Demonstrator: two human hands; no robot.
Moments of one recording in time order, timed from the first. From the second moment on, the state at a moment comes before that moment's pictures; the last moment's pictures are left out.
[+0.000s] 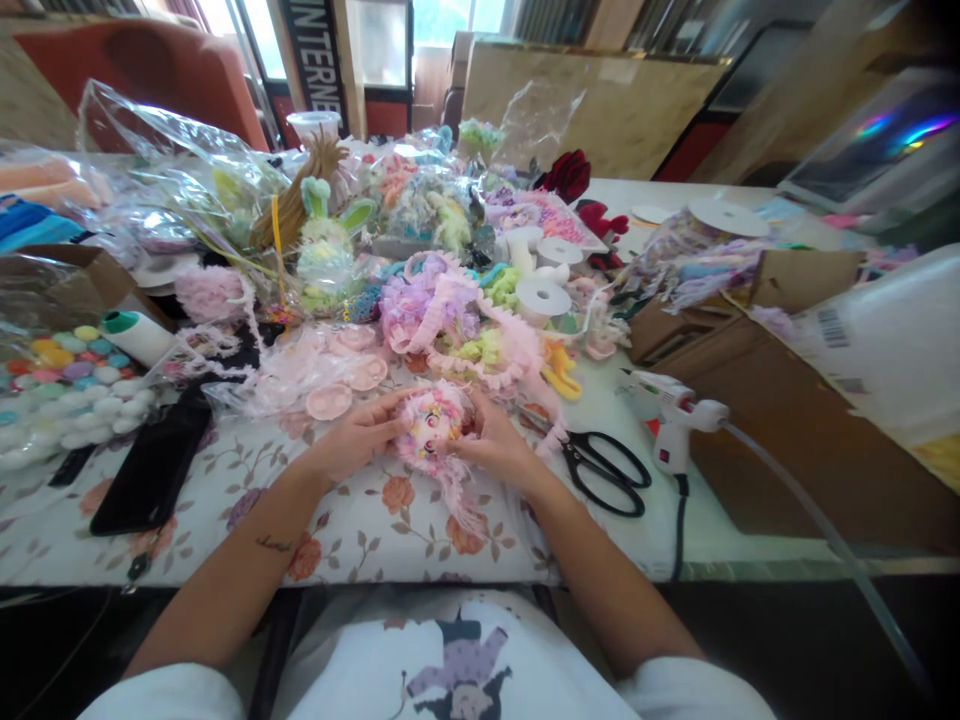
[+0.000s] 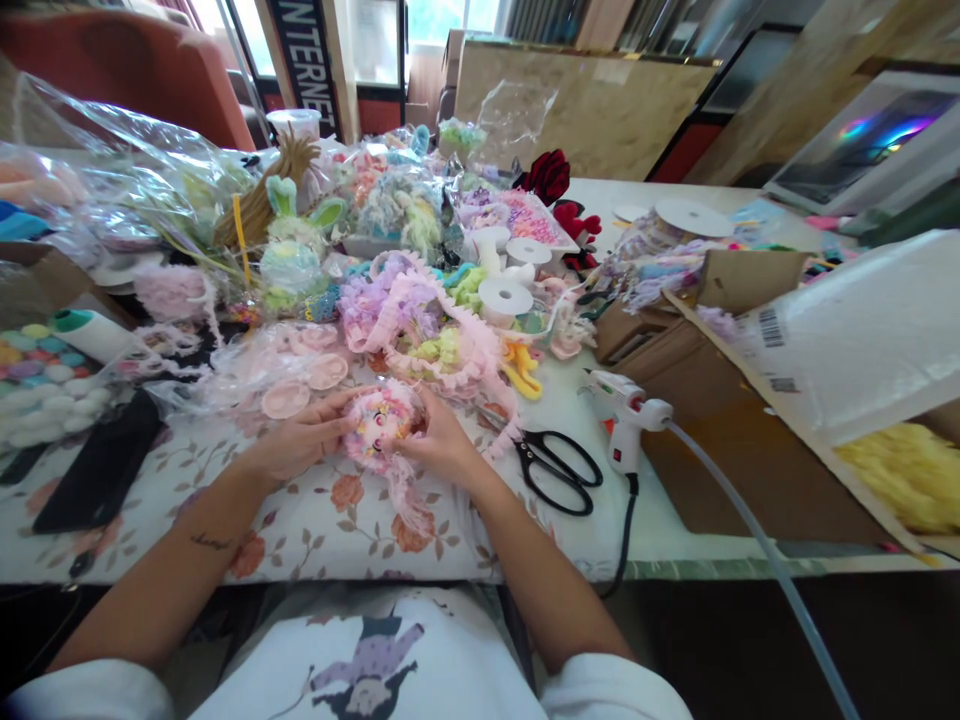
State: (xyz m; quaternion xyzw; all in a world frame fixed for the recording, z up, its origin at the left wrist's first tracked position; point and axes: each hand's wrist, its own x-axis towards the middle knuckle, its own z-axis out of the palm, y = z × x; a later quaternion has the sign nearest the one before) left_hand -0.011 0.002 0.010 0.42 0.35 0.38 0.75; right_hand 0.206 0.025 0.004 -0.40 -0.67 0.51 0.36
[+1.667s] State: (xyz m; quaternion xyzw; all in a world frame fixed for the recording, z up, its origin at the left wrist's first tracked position) left_hand 0.004 -0.010 0.006 0.66 0.51 0.52 0.19; right_hand 0.212 0.027 0.020 -0.40 -0.54 0.64 0.38
